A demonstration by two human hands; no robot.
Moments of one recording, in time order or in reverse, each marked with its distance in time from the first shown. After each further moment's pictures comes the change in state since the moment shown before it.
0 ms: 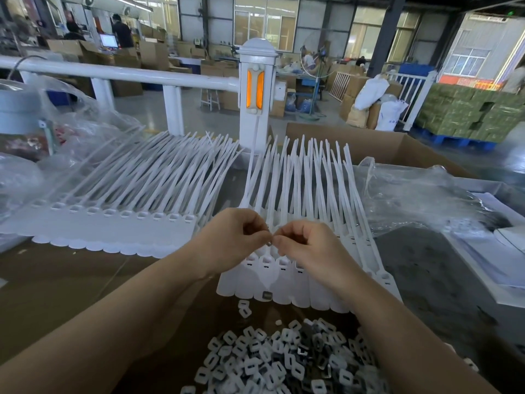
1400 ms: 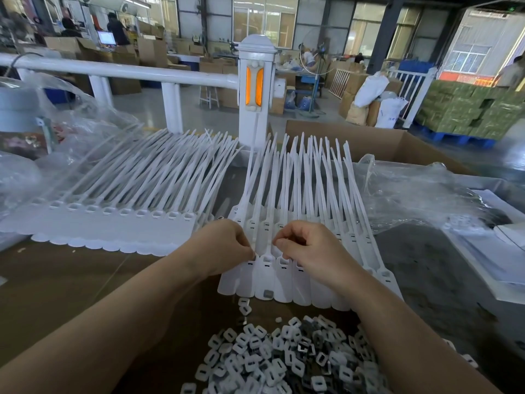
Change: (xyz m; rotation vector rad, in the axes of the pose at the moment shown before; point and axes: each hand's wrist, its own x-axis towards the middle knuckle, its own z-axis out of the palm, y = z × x) left_hand 0.008 -0.023 0.005 0.247 -0.101 -0.225; right_hand -0.001 0.006 0.000 -0.123 -0.023 0.047
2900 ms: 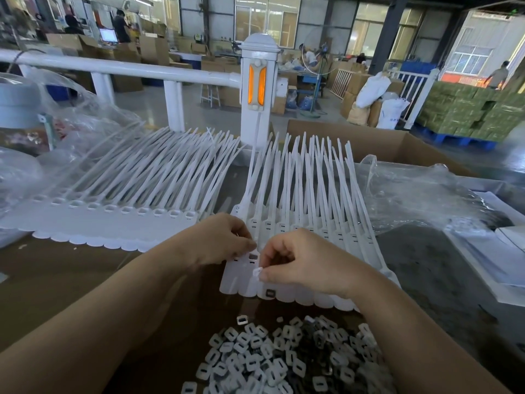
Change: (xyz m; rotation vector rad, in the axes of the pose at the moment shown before) left_hand -0.003 -0.001 -0.015 -0.239 -0.083 0.031; right_hand -0.010 -0.031 -0.009 -0.096 -0.400 -0.071
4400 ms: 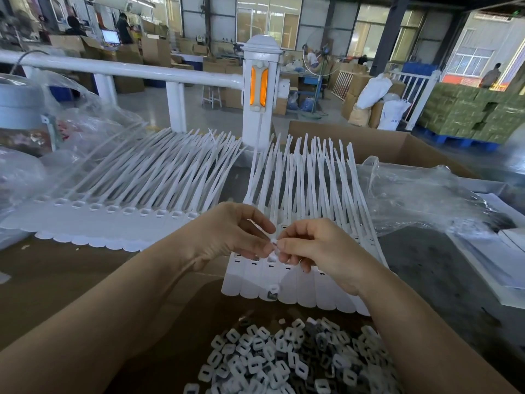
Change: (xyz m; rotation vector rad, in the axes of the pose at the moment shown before) left_hand -0.008 0.012 -0.010 -0.441 -0.167 0.135; right_hand 0.001 0.011 -0.008 0.341 0.231 0.130
